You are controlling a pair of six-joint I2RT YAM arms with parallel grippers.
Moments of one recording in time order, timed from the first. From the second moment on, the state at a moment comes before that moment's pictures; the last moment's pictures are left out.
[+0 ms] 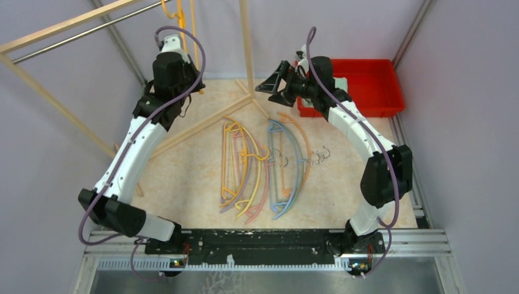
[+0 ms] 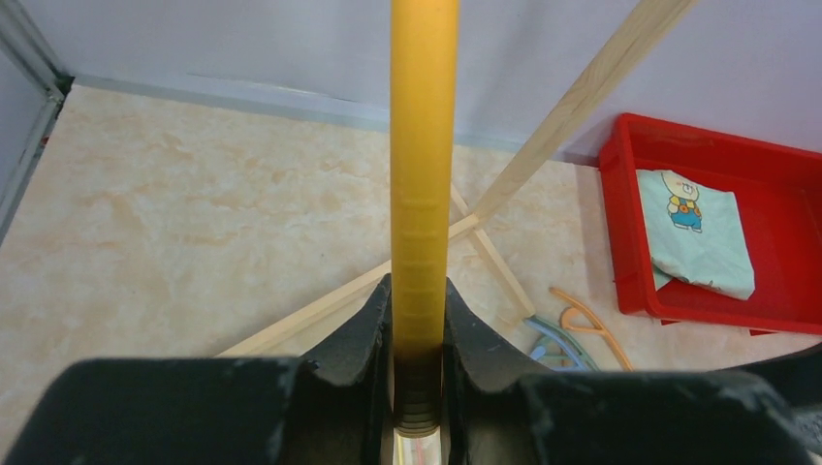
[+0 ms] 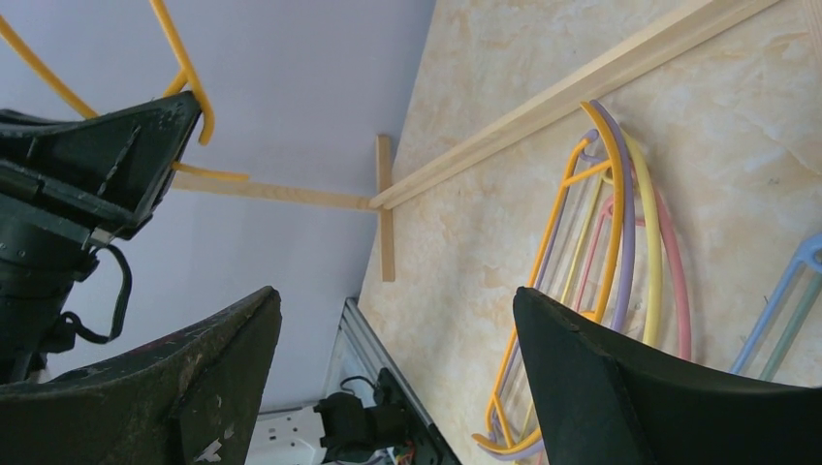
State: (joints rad) left arm -0.36 1.40 1.57 -0.42 -0.32 -0.33; right arm 0.37 1.69 1.52 -0.15 -0.63 0.86
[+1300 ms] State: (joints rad) left arm -0.48 1.77 1.94 -0.54 -0.27 -0.29; right arm 0.31 1.69 1.51 -0.12 -0.66 0.88
